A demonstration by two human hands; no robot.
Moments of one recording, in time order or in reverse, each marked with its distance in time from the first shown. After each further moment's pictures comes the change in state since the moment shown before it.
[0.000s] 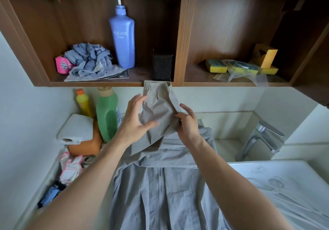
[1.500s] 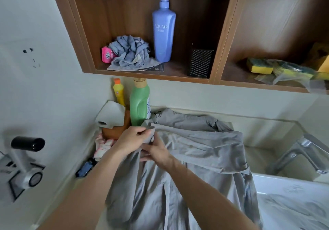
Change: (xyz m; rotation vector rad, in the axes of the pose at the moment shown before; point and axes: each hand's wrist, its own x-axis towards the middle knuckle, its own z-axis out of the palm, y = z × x) left_hand -0.085 -0.044 -0.053 0.038 -0.079 -0.610; right_hand -0.065 0.149 0.074 -0.480 -0.695 0.267
